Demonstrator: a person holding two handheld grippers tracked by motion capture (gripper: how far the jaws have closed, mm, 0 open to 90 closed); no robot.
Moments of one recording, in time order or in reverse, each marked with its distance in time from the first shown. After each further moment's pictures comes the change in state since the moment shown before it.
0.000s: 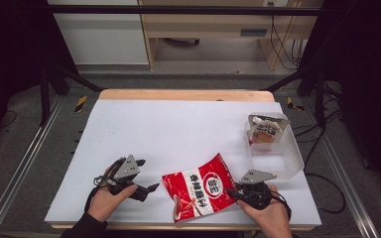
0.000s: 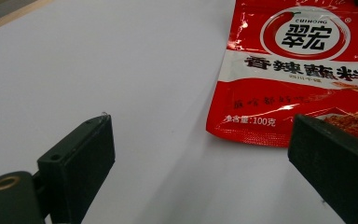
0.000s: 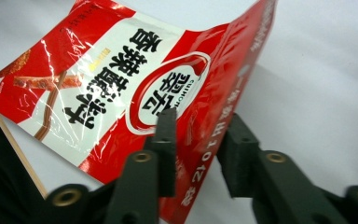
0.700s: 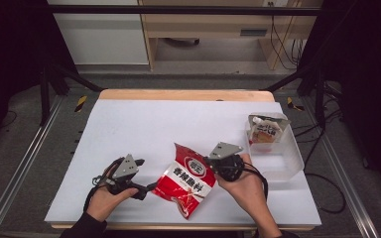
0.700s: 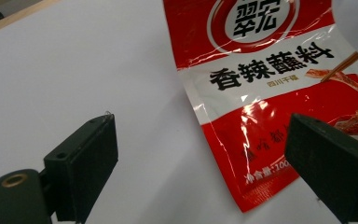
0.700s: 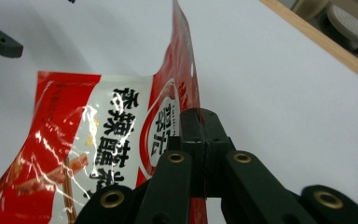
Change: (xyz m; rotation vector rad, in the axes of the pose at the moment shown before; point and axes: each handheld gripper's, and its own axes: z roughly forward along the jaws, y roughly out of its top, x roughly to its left) left arm 0.003 -0.001 -0.003 -0.003 0.016 -0.017; right arm 0.019 0.104 0.031 -0.056 -0.042 -0.258
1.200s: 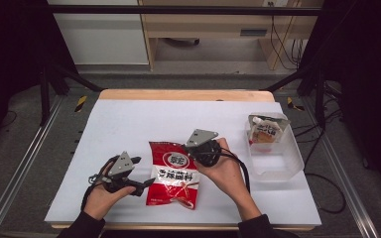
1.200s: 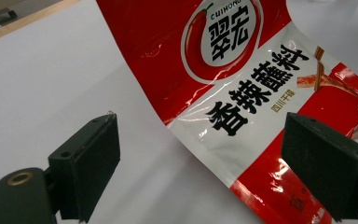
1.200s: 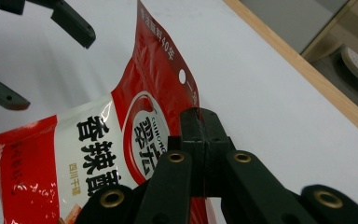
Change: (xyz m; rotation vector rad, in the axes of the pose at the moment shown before) left arm 0.009 0.000 -0.006 -0.015 0.030 -0.031; right arm 0.004 0.047 0.038 -0.077 0.057 -0.093
